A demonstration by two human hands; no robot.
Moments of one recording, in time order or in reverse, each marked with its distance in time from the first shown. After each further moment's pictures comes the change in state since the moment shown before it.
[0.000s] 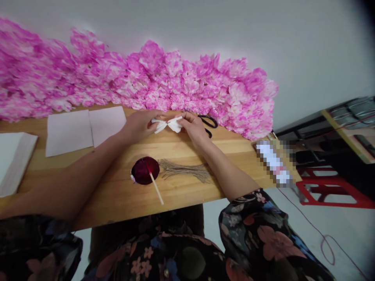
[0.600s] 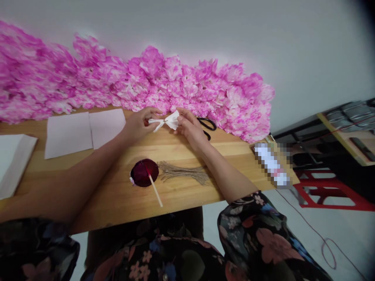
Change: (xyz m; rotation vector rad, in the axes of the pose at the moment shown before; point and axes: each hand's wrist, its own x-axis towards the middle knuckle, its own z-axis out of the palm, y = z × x) left_hand 0.000 0.002 0.006 -0.413 0.131 -0.122; right_hand 0.000 0.003 0.000 0.098 -0.058 -0.036
